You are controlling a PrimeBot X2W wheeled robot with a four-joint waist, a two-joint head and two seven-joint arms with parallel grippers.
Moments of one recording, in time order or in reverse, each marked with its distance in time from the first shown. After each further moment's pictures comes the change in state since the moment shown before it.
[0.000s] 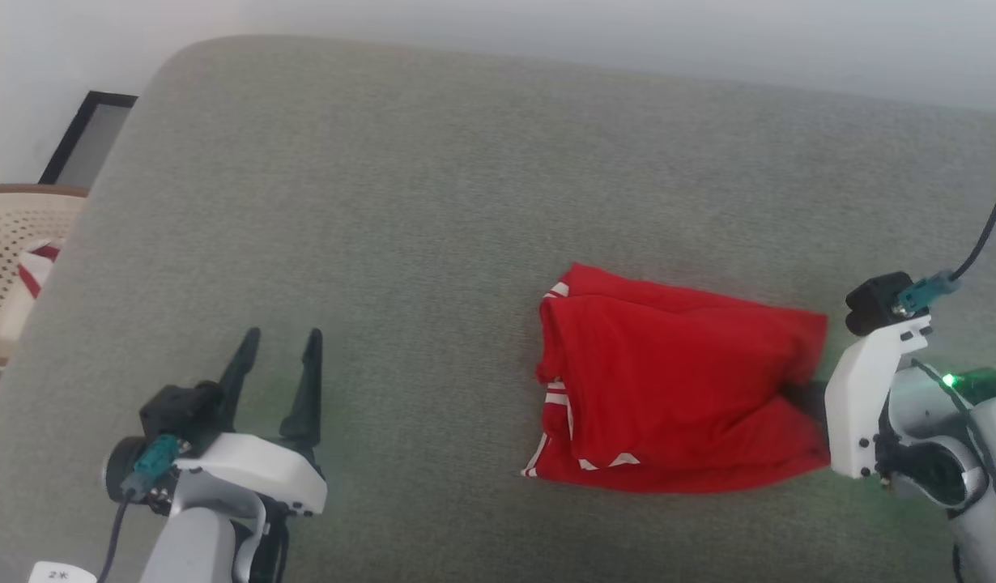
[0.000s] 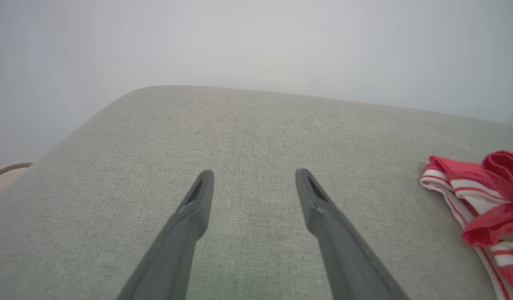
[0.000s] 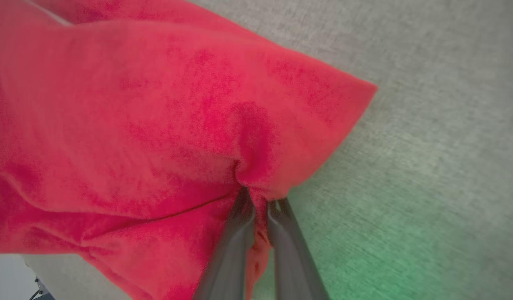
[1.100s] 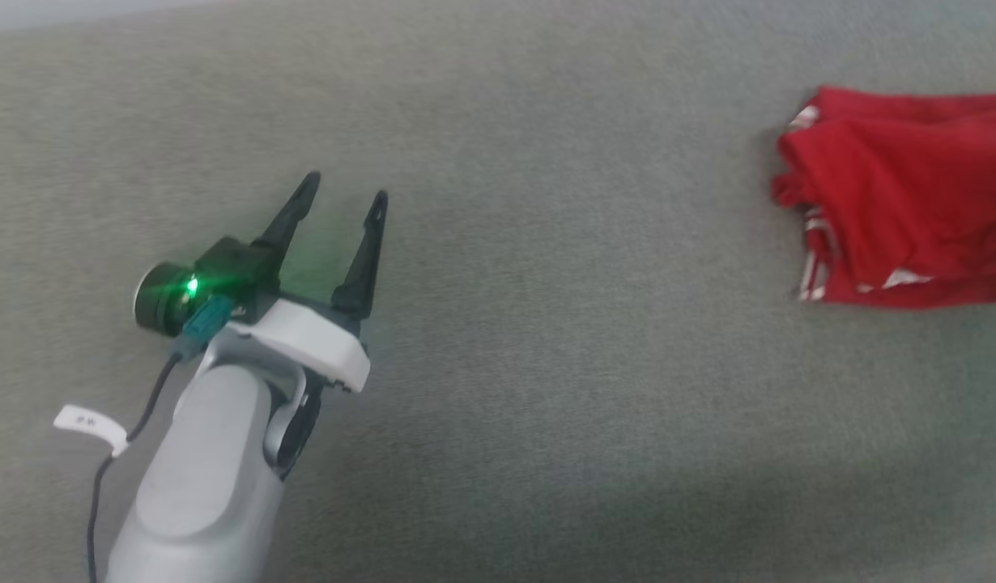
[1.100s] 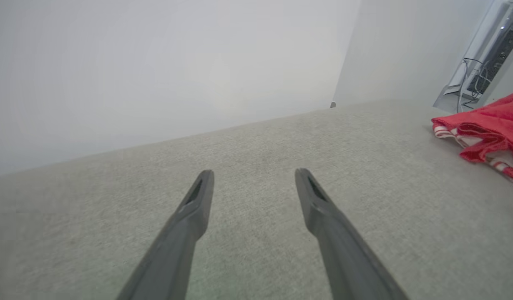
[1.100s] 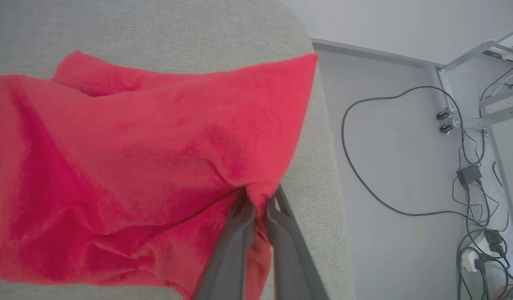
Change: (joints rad) left arm -0.291 0.061 -0.201 0.019 0.015 0.000 -0.001; right arm -0.256 -0.262 -0.206 0.101 -0.184 -0.001 -0.128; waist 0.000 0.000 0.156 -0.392
